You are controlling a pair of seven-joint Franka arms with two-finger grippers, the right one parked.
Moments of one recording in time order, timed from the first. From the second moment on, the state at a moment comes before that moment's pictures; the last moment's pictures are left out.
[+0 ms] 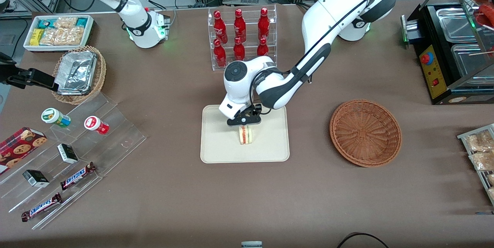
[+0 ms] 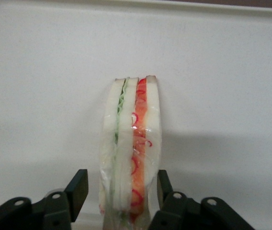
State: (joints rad) arm -0.46 0.86 -0.52 -1.39 0.55 2.14 -1.23
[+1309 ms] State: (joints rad) arm -0.12 0.32 -0.52 -1.34 0.29 1.53 -0.91
